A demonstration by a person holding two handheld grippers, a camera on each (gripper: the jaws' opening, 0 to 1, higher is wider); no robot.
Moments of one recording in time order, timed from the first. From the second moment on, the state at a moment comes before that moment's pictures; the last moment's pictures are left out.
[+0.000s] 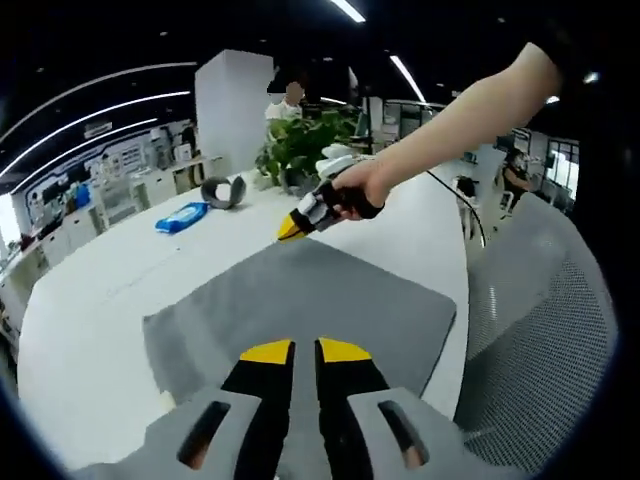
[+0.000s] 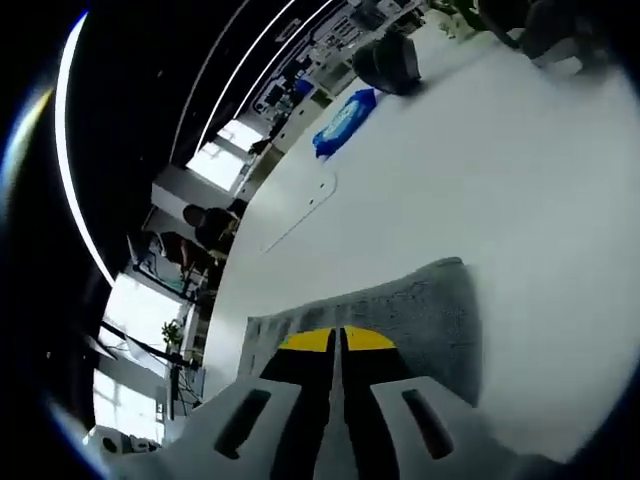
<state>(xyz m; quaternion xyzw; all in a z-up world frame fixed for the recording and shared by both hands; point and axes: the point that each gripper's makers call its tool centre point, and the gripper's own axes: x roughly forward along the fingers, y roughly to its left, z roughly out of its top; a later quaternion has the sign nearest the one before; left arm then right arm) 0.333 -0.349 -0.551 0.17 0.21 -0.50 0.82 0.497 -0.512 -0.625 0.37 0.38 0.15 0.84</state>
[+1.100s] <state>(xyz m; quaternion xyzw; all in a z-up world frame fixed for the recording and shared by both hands) 0.266 -0.451 -0.657 0.48 0.21 -0.58 0.63 0.457 -0.470 -0.662 -0.39 0.39 0.43 0.71</state>
